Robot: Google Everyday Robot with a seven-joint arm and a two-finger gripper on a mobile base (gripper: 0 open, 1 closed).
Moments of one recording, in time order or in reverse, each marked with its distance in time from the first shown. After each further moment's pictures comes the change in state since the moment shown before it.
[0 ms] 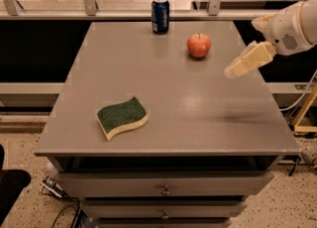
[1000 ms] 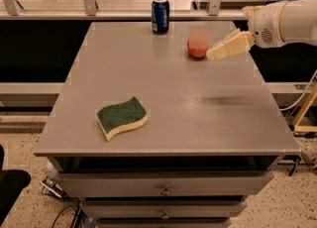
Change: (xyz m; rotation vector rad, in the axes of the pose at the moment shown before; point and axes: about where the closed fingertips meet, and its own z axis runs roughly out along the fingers) arm -0.036 -0.039 0.038 0.106 -0.214 0.057
